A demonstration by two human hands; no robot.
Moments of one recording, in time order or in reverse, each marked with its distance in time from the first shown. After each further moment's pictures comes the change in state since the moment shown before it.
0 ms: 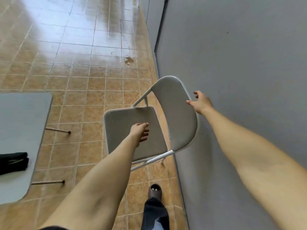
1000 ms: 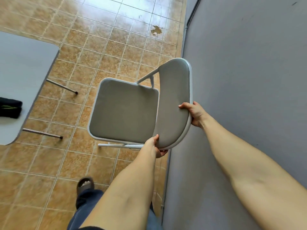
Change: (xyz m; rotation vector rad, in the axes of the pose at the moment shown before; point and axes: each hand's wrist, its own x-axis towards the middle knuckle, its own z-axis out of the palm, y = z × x) left_hand 0.046 -0.077 0.157 -1.032 0.122 -0.711; right_hand 0.067 0.073 0.079 0.886 -0.614 0.262
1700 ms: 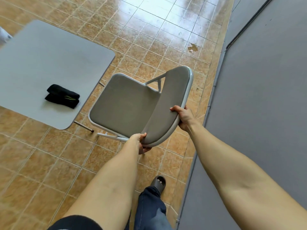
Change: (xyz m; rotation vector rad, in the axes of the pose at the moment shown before) left_hand -0.069 0.158 -0.154 0.005 0.093 0.151; right_hand -0.014 0.014 0.238 0.046 -0.050 -0.047
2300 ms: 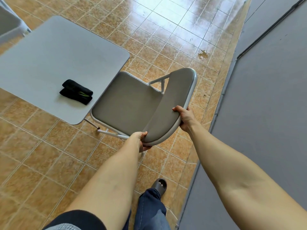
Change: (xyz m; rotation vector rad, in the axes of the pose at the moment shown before) left_hand -0.004 0.033 -0.041 -0.073 -0.030 0.054; right_hand -0.001 0.007 0.059 -0.054 -0.005 -0.001
